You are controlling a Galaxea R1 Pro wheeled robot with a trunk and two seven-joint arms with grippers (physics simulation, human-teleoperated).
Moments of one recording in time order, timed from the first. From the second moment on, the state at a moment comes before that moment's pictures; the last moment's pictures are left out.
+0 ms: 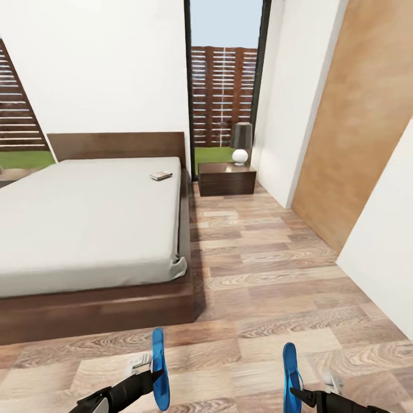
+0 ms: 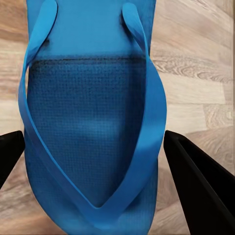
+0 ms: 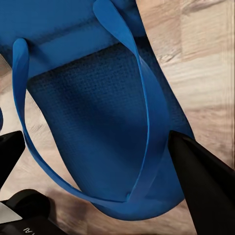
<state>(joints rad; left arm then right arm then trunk) -0.43 0.09 -0.13 -0.32 0.48 0.10 -0.60 -0.49 -0.33 -0.58 -0.08 0.30 0.03 1.06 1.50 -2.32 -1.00</state>
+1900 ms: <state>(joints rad) -0.43 0.01 -0.21 -0.20 0.49 -0.12 -0.39 -0.49 -0.33 -0.59 -0.09 0.30 0.03 1.03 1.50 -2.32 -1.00</state>
